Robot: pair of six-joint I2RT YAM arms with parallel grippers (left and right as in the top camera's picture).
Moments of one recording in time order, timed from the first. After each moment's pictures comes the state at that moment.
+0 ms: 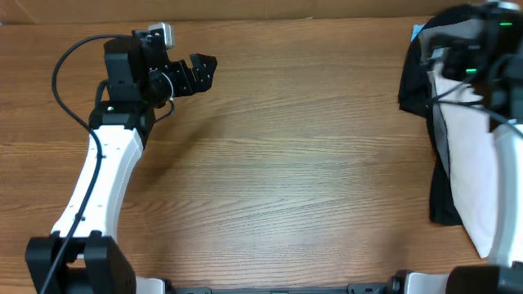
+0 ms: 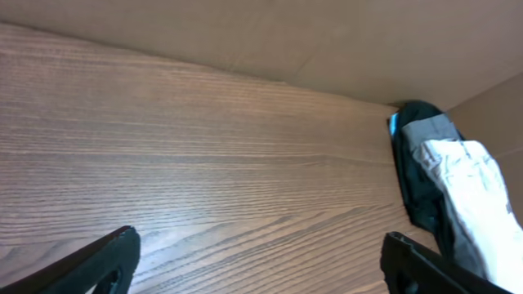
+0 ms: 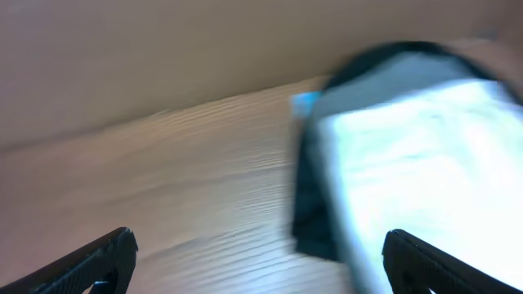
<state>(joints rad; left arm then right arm) -0.01 1.59 1.24 -0.23 0.47 -0.34 -0.24 1.52 1.58 -0.72 -0.12 0.08</state>
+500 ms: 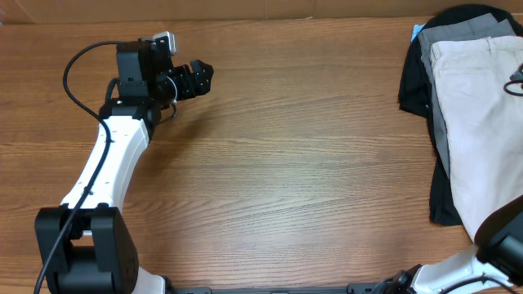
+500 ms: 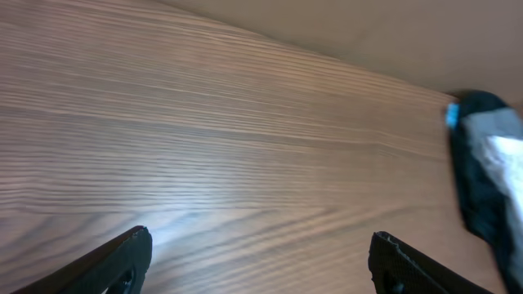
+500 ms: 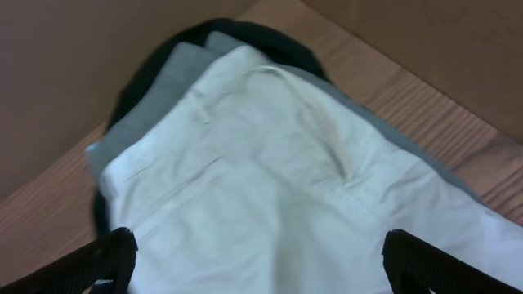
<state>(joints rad) -0.01 1.69 1.24 -0.23 0.37 -0.33 -0.67 1.85 1.59 -0.47 -0.16 0.17</state>
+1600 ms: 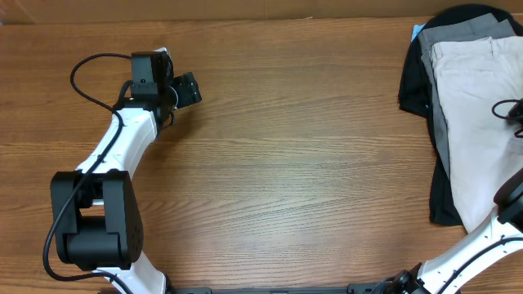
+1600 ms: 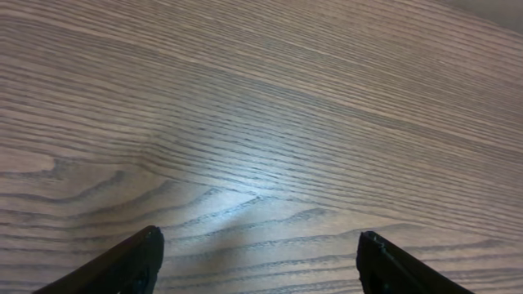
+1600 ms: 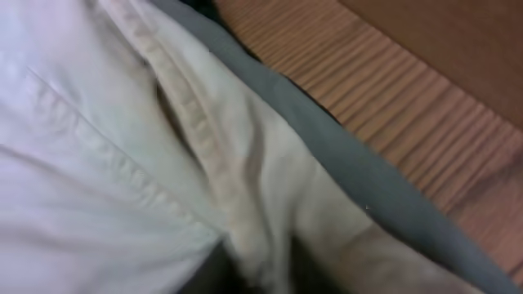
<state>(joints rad) -0.01 1.85 1.24 -0.24 0.10 -0.33 -0.74 2.25 1.60 -0.11 -0.07 0.02</state>
